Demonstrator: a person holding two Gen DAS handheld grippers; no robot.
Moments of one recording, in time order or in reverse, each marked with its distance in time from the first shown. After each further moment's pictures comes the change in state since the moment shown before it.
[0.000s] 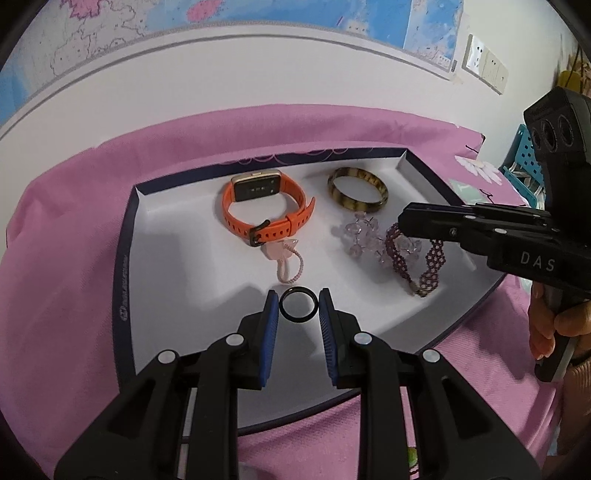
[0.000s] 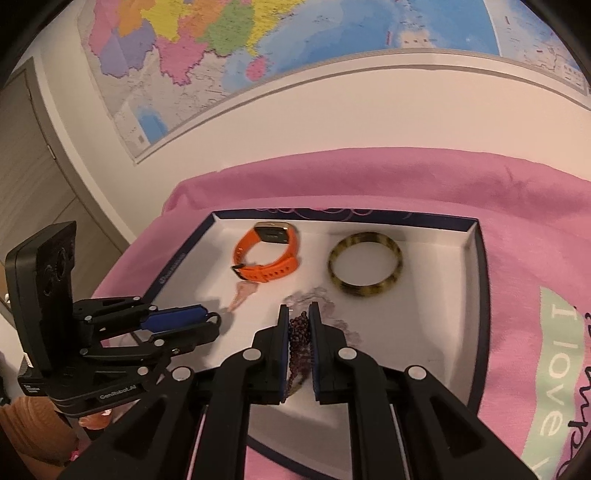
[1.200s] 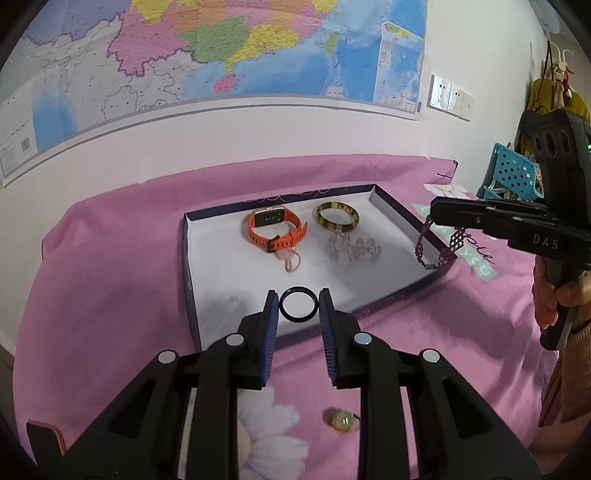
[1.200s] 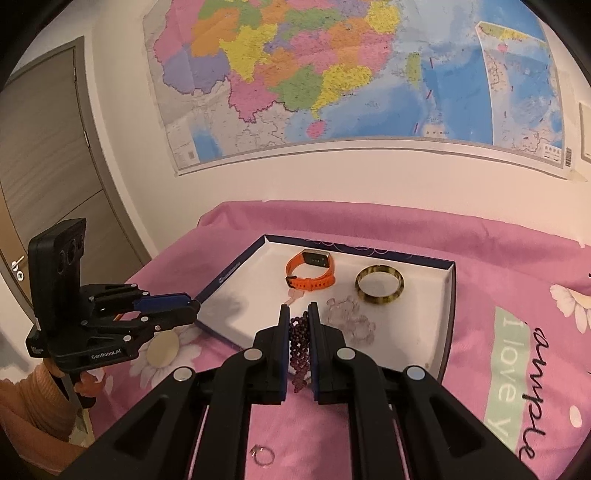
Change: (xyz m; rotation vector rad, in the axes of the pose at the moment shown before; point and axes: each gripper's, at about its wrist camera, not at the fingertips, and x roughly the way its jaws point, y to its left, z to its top) left arm -0.097 -0.003 -0.035 0.039 -0.180 0.000; right arm -0.088 0.044 -0.016 -0.139 -0.143 0.022
